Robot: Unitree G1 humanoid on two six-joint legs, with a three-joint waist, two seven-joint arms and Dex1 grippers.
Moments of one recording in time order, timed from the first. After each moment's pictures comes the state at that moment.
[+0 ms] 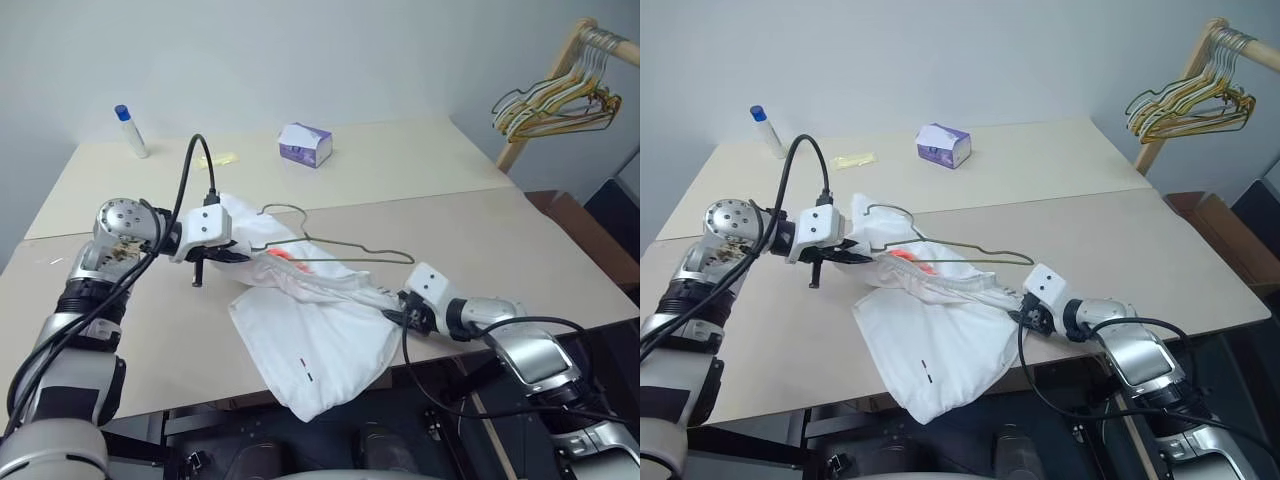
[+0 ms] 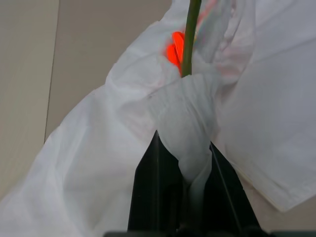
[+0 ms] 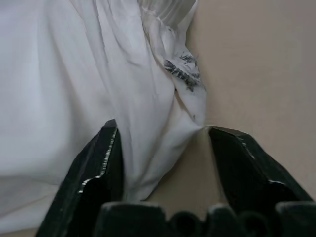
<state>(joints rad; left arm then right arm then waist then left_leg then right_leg) -0.80 0.74 -0.22 0.65 -0.04 -0.22 -1.39 -0.27 -0.68 0.27 -0.13 0.16 0.58 0.72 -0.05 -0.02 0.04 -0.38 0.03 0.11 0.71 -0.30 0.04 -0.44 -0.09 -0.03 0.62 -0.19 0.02</state>
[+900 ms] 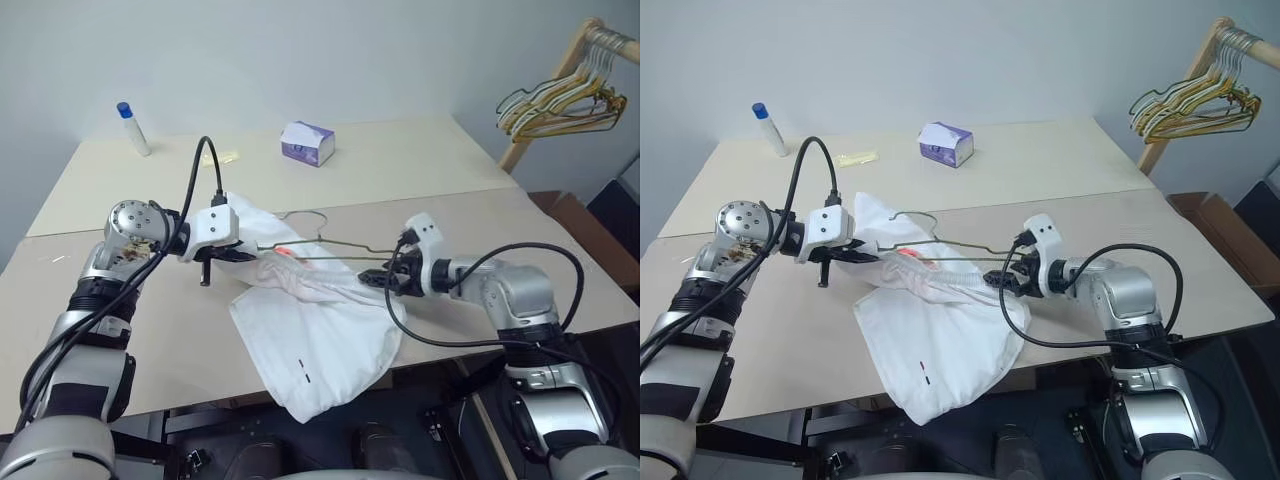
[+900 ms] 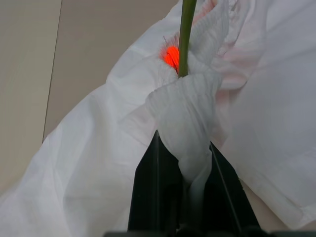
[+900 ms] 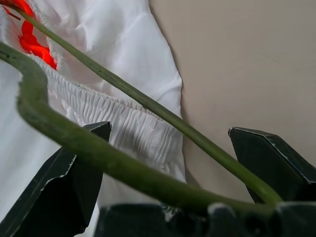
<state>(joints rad) -0.81 0.71 -0.21 0.67 0.00 -0.21 -1.36 -0.58 -0.47 0.07 0.07 0.42 1.04 0.67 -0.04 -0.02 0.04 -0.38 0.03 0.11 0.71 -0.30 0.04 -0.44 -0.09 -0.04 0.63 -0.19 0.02</state>
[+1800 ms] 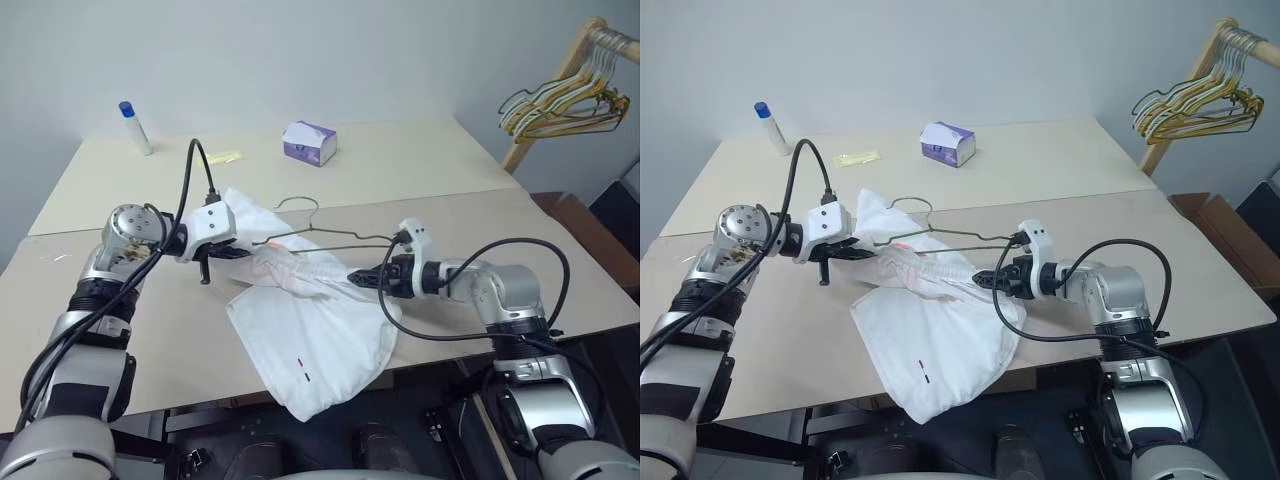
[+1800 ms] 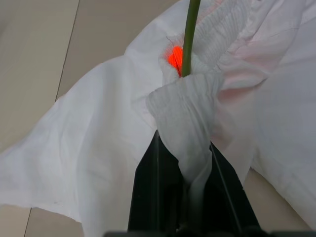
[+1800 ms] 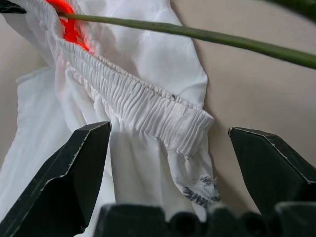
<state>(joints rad) -0.81 0.71 -0.21 0.71 0.03 -0.15 -1.27 -0.63 -0.41 0.08 0.20 0.46 1.05 0.72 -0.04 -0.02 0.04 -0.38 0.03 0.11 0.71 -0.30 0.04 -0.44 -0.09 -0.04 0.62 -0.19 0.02</state>
